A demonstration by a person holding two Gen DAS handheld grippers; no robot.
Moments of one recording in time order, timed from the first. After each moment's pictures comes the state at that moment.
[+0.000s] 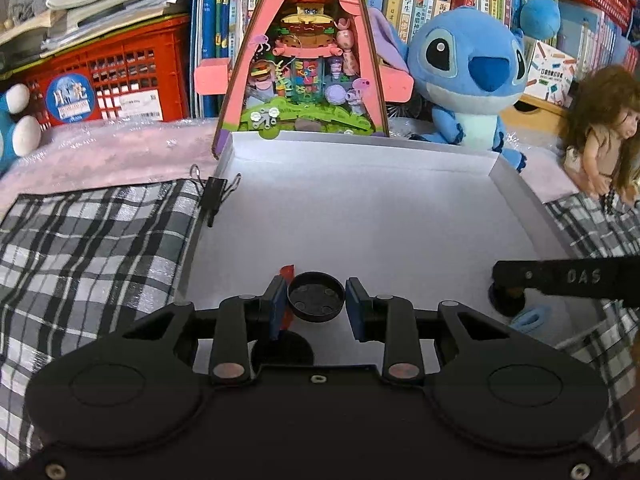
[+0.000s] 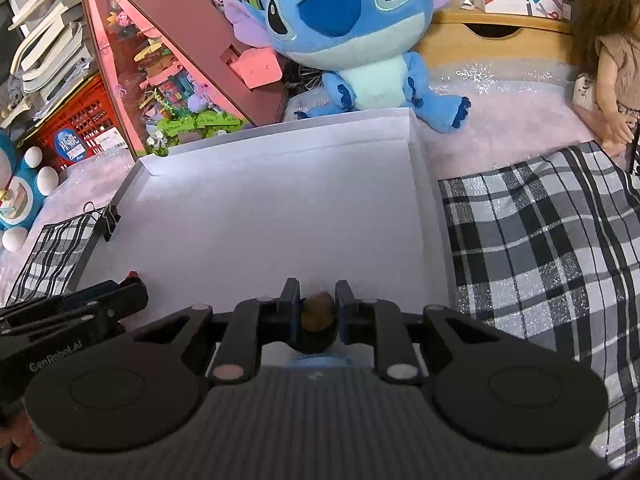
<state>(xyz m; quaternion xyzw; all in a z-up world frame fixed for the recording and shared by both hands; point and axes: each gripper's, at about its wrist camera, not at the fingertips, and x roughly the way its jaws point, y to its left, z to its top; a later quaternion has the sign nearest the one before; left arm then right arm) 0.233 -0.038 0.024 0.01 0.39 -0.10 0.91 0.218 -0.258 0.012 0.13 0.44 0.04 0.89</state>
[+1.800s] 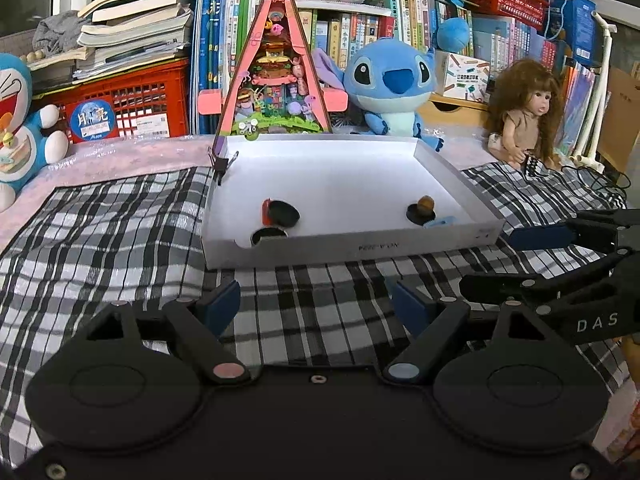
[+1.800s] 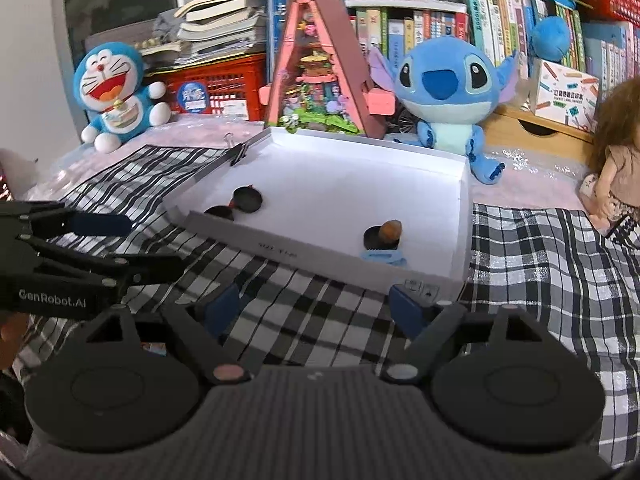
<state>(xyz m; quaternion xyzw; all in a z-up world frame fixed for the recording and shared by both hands) 0.075 -0.004 0.051 0.02 0.33 -0.16 0.93 0.065 -0.222 0.040 -0.02 0.33 0.15 0.93</state>
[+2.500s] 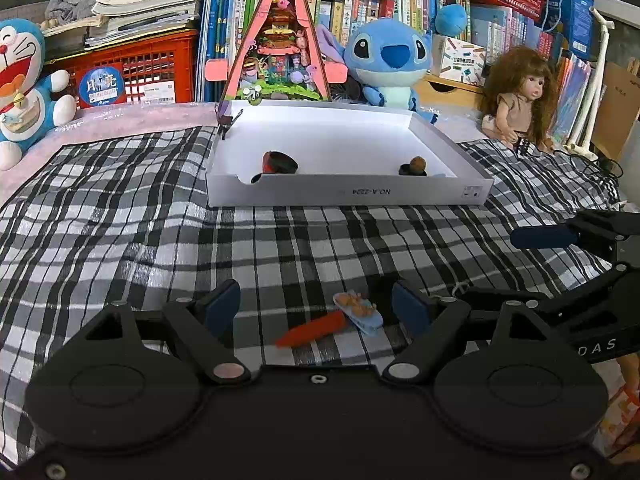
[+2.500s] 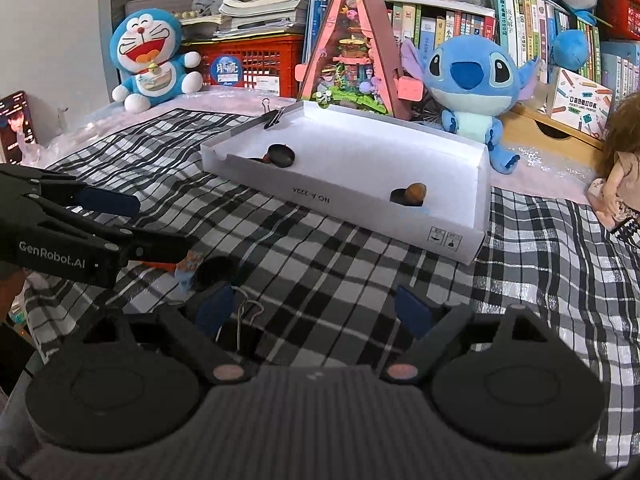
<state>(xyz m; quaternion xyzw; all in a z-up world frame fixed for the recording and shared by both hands) 0.035 0.007 0.028 0.01 0.35 -0.16 0.92 0.021 -0.213 0.016 -0.06 0.32 0.18 0.93</state>
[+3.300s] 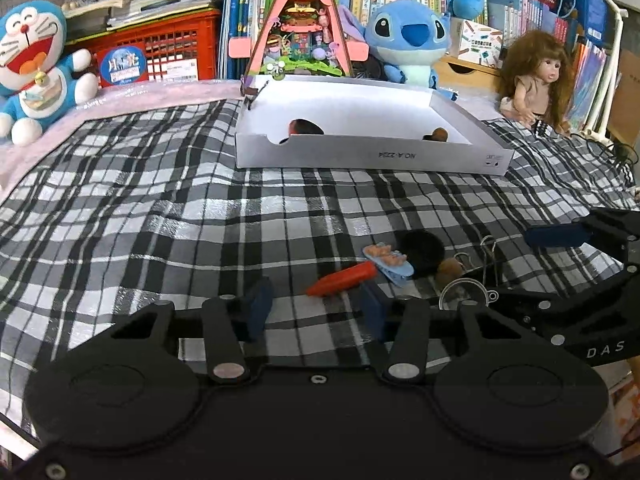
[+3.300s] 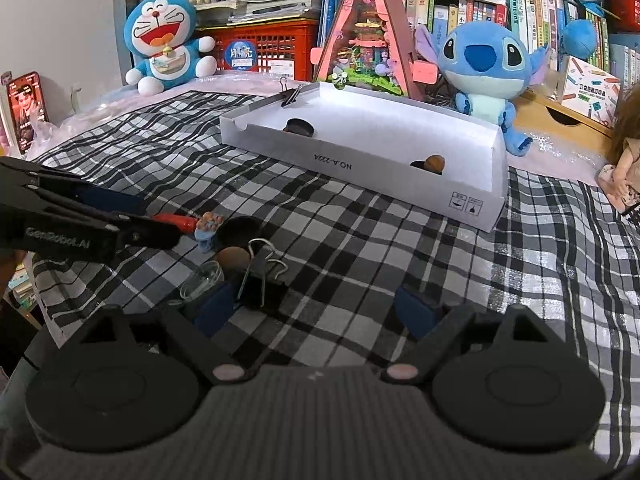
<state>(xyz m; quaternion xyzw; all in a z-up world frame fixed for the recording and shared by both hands) 0.018 0.018 0.009 0.02 0.36 -0.13 0.92 0.006 -0.204 -0.004 -0.07 0.33 0.18 0.92</state>
